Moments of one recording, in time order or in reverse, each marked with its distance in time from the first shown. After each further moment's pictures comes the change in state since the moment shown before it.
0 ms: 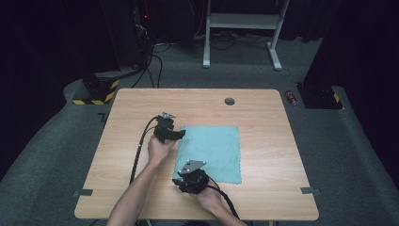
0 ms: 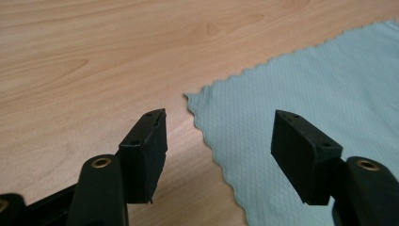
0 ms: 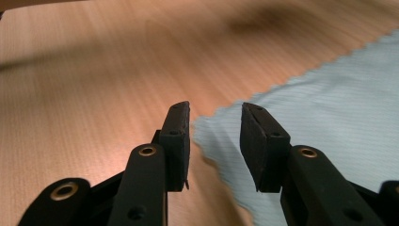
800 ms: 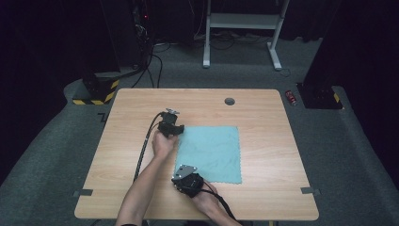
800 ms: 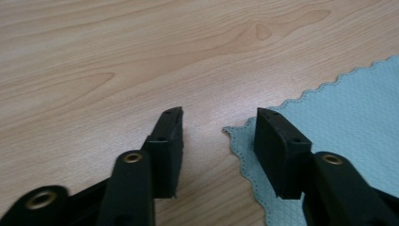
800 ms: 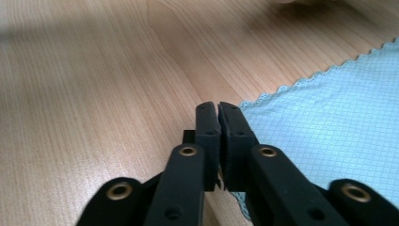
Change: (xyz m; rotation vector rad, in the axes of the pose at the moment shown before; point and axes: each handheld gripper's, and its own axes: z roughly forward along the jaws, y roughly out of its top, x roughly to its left) left arm 0.004 0.012 0.031 0.062 0.127 0.039; right arm 0.014 0.002 0.009 0.051 -0.075 -0.089
